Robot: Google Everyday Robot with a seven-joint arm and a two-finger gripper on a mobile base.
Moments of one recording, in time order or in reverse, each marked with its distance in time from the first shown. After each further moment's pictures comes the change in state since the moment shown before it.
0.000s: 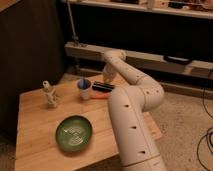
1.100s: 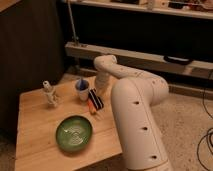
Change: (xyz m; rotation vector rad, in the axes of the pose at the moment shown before) arm 0.105 0.040 0.007 -0.010 0.145 -0.235
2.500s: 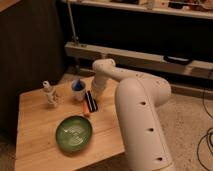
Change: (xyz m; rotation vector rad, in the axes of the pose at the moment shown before) arm 0.007 0.023 0.013 -0.065 -0.010 -0.047
